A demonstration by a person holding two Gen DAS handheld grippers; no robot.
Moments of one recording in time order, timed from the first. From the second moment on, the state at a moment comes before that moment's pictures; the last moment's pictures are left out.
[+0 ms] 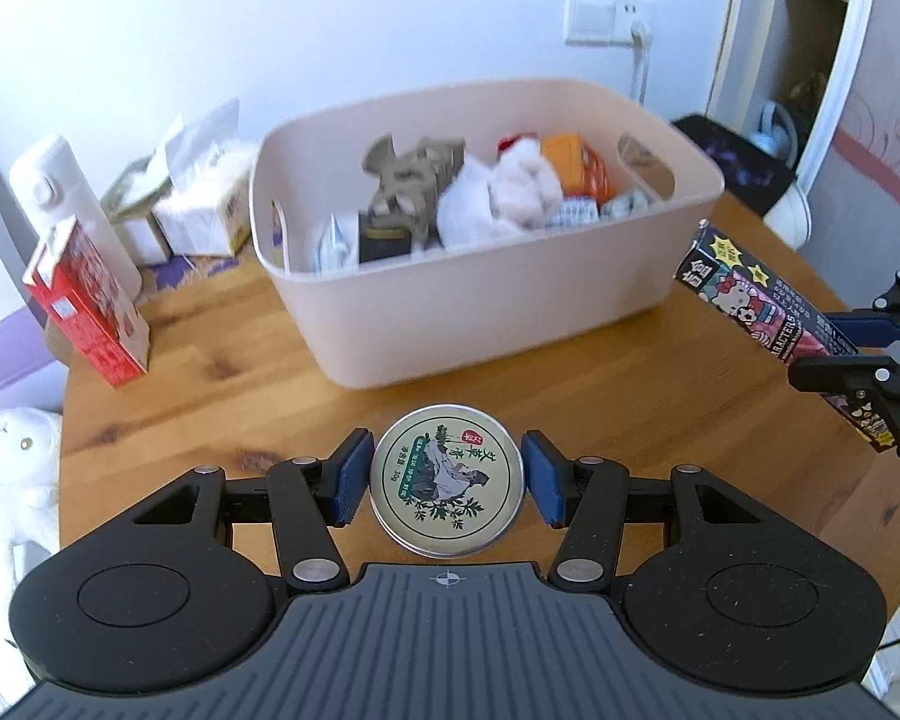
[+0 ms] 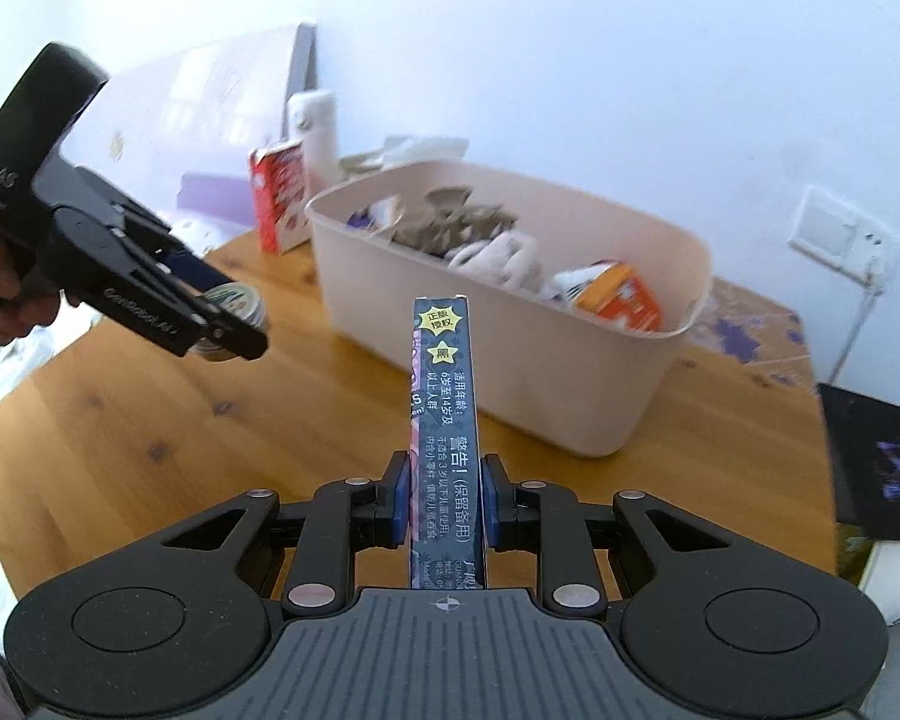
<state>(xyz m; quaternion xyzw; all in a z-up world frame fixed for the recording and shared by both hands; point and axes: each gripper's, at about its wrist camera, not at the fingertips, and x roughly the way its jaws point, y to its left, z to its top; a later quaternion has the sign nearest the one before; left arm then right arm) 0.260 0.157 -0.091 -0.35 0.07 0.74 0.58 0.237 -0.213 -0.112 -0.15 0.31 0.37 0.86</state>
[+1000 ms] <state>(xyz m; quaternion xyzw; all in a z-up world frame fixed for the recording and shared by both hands) 0.197 0.278 -0.008 -0.28 0.05 0.78 0.56 0.376 -0.160 -0.059 -0.16 0.22 0.30 0.91</state>
